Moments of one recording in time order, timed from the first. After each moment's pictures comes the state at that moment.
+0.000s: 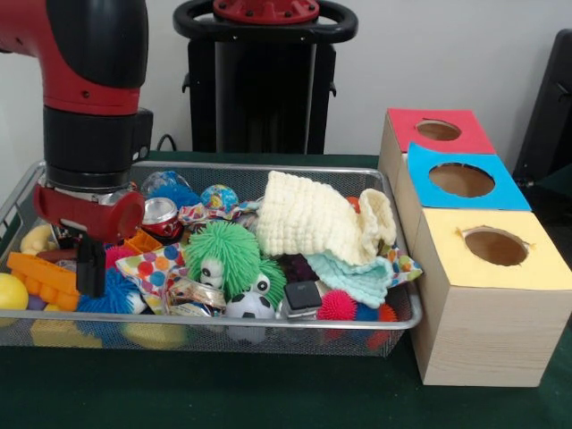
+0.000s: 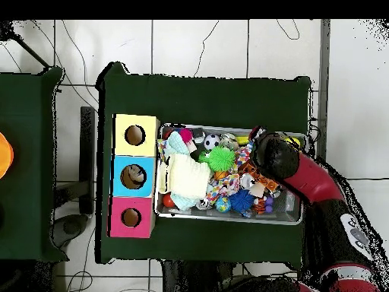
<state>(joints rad) -0.53 -0.46 0.01 1.50 0.10 0.22 1.62</state>
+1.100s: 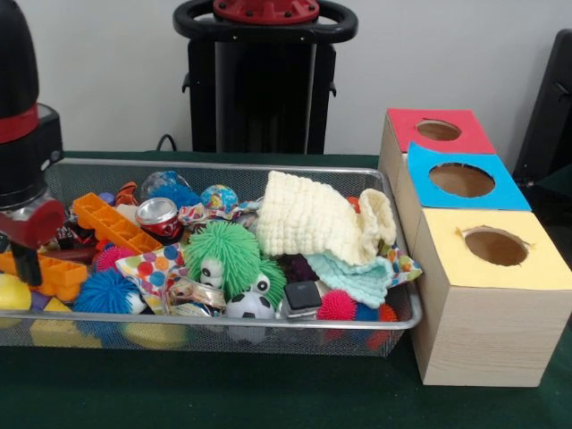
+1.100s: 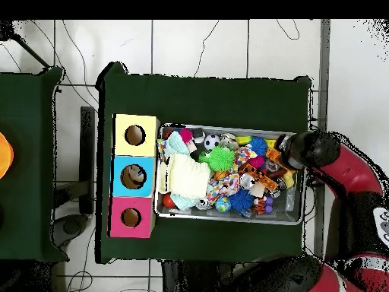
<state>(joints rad) -0.62 -0.33 -0.04 1.20 0.00 0.67 1.62</state>
